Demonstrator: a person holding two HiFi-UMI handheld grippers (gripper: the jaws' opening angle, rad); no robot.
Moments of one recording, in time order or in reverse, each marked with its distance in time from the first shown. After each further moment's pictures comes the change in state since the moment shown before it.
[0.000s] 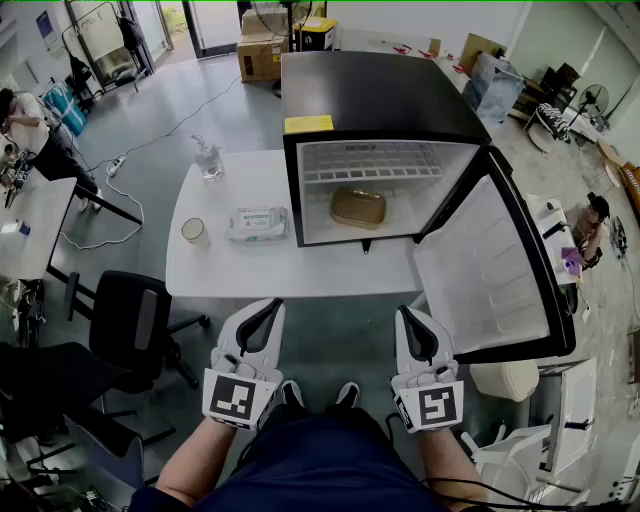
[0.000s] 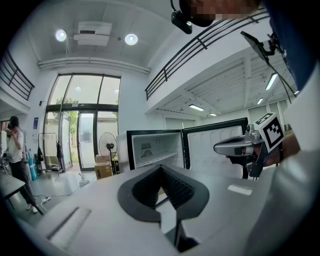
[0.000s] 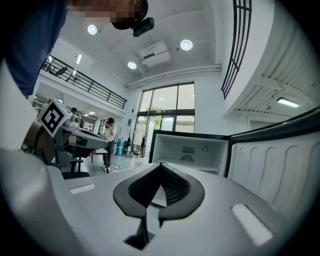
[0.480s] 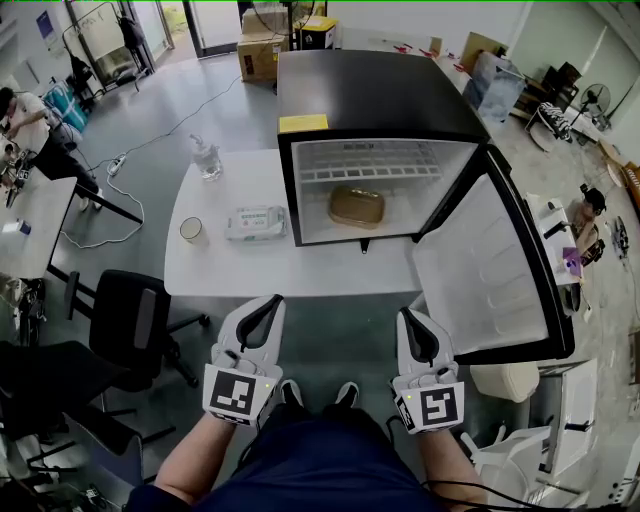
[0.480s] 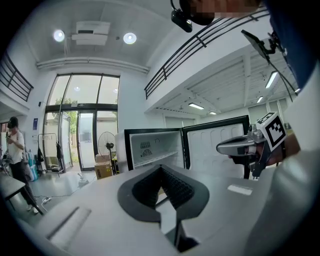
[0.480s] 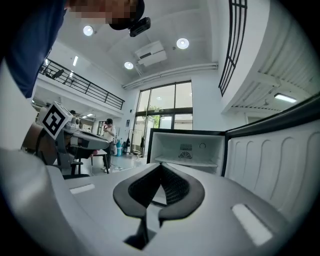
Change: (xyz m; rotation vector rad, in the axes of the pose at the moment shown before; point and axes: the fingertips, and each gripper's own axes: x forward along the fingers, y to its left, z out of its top) left arm 0.010 -0.004 -0.003 0.011 0.007 0.002; right arm -0.005 -0.010 -0.010 0.038 0.005 -0.006
